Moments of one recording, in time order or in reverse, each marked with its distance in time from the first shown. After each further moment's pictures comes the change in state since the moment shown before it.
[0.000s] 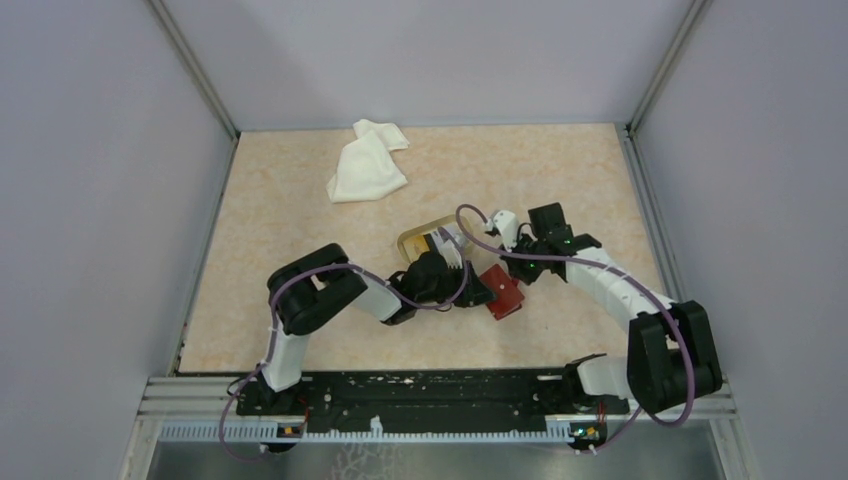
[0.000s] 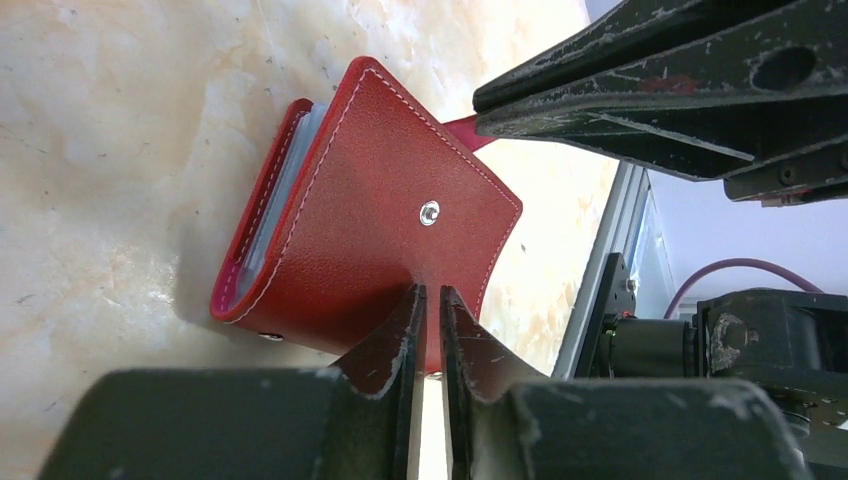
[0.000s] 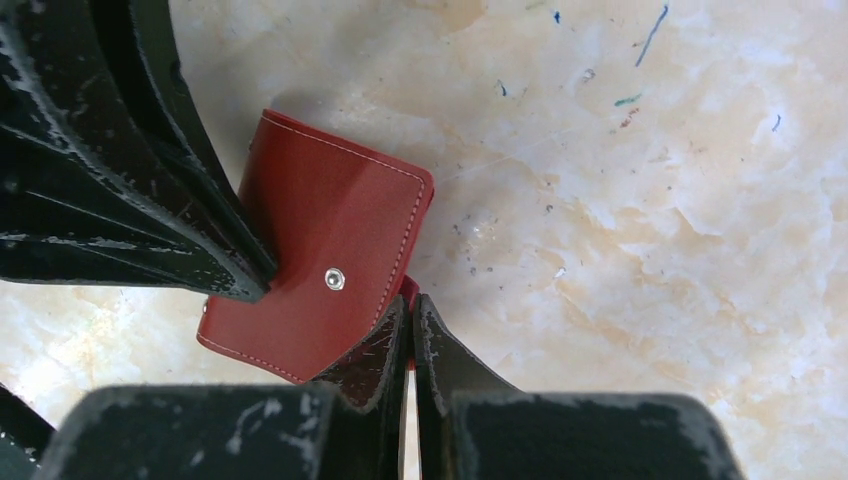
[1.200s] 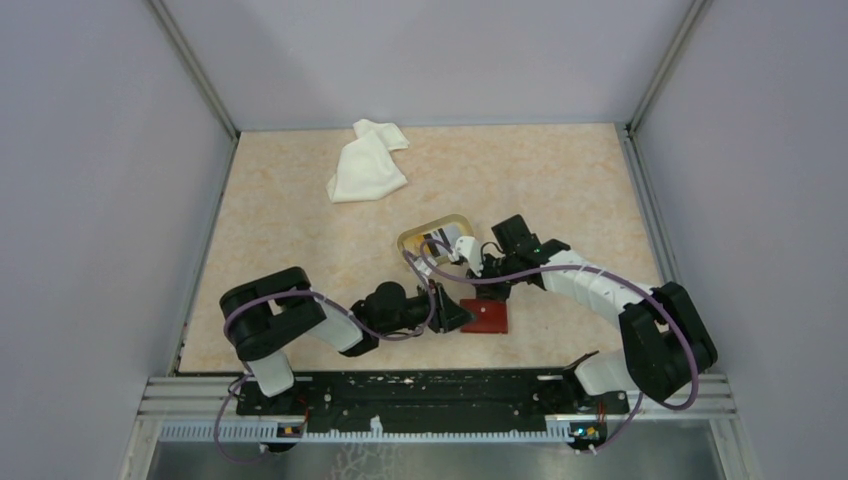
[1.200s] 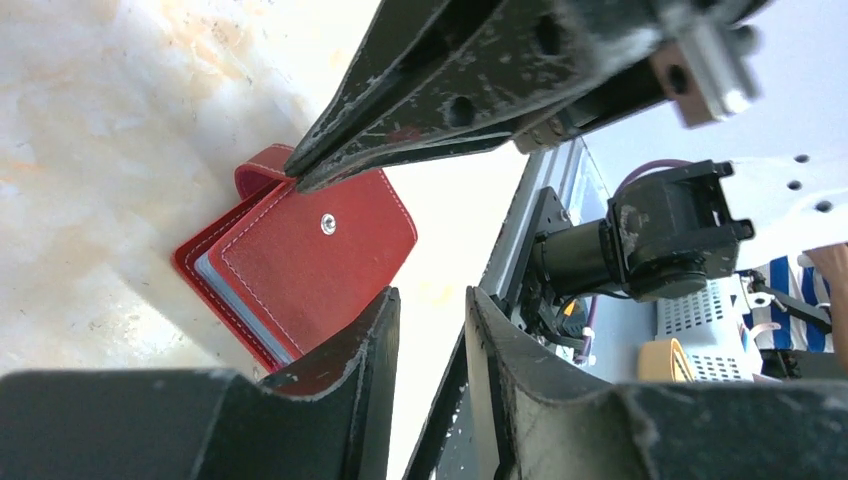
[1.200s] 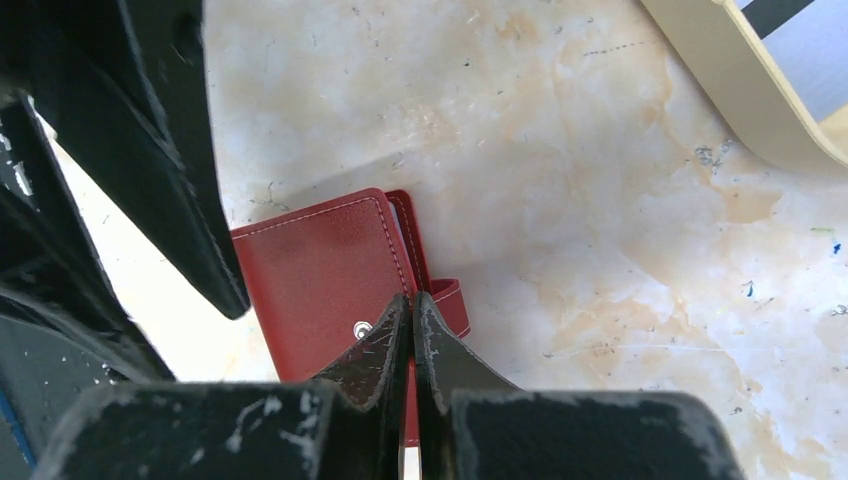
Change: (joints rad) left arm -0.085 -0.264 -0.367 0.249 -0.064 0.017; right arm 0.242 0.070 0.000 0.012 -0.161 -0.070
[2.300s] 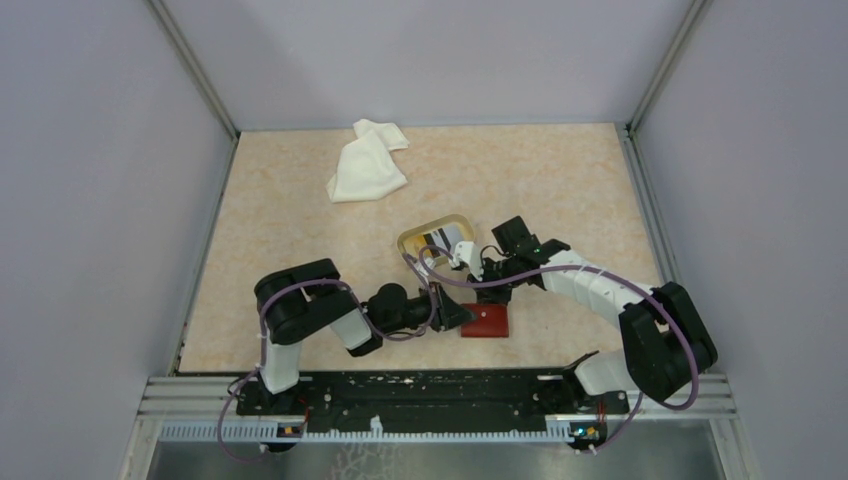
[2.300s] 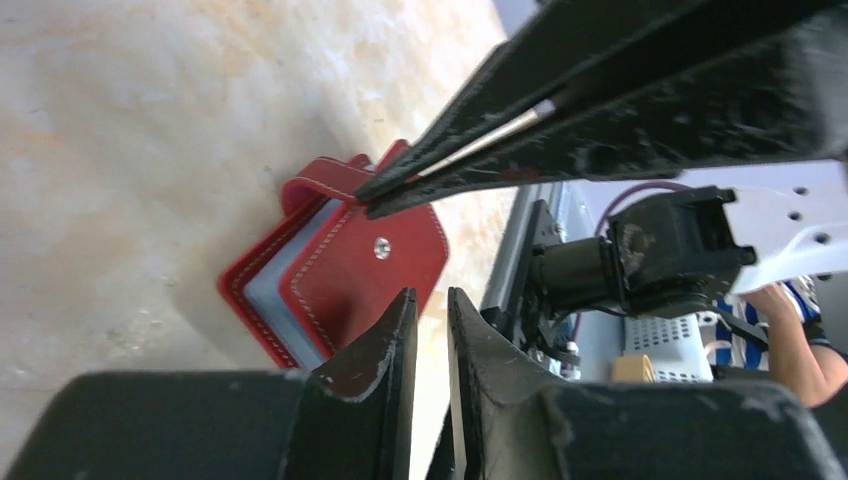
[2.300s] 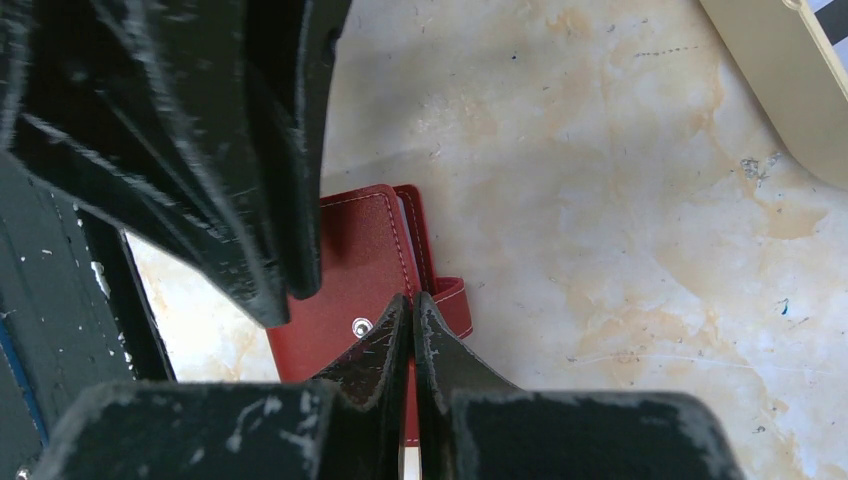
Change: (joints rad) left arm 0.032 0.170 -0.018 0.249 0.044 -0.102; right arm 0.000 0.000 0.000 -0.051 -0.046 -0.068
